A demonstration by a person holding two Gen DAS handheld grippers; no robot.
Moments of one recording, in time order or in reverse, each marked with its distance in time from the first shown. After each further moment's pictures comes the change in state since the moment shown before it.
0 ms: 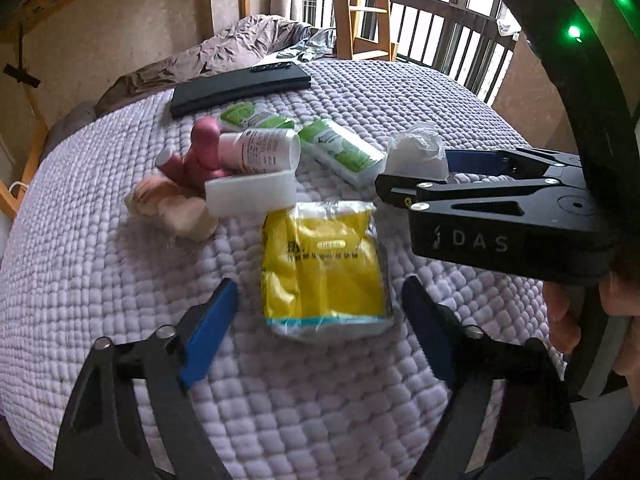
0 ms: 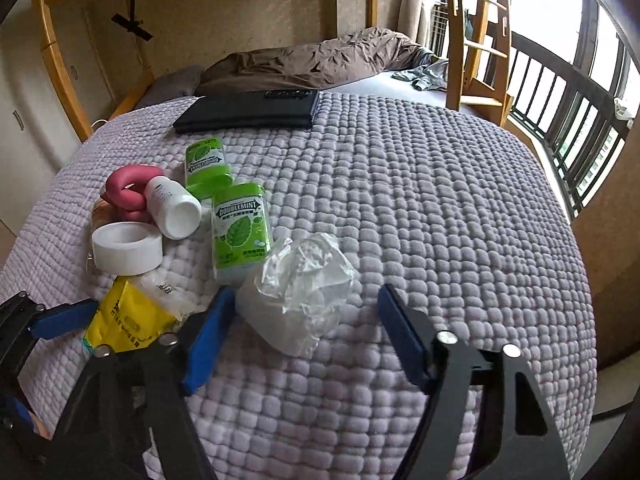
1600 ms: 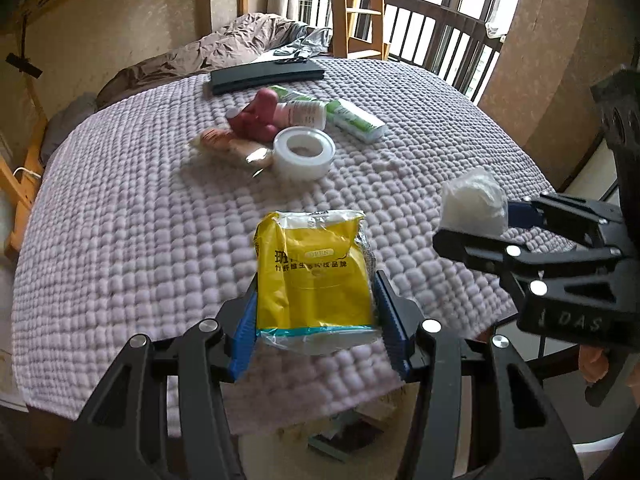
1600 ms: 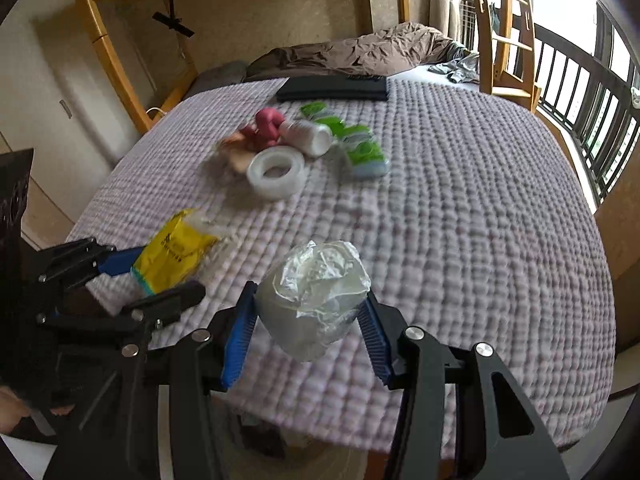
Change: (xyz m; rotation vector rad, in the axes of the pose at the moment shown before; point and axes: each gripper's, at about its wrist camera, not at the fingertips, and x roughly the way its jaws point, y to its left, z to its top) left arm -0.075 0.035 -0.059 -0.011 0.013 -0.053; right arm -0.091 0.060 -0.079 -0.010 0.025 0.151
